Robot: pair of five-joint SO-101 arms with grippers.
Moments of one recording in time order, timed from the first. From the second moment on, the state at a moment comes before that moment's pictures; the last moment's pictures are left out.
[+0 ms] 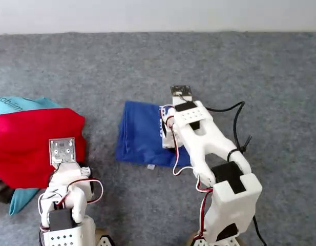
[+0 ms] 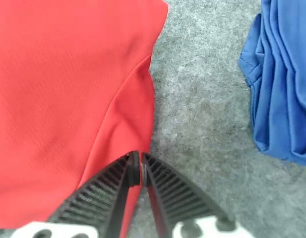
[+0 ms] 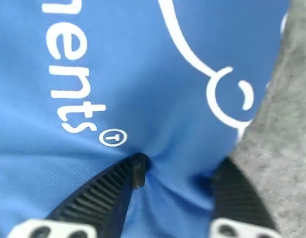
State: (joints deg) left arm -12.6 -102.2 96.9 65.4 2.3; right arm -20.9 18.1 14.2 65.0 -17.3
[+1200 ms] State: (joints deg) left arm -12.6 -102.2 96.9 65.4 2.3; right arm 6.6 11.3 8.3 58.9 77.7
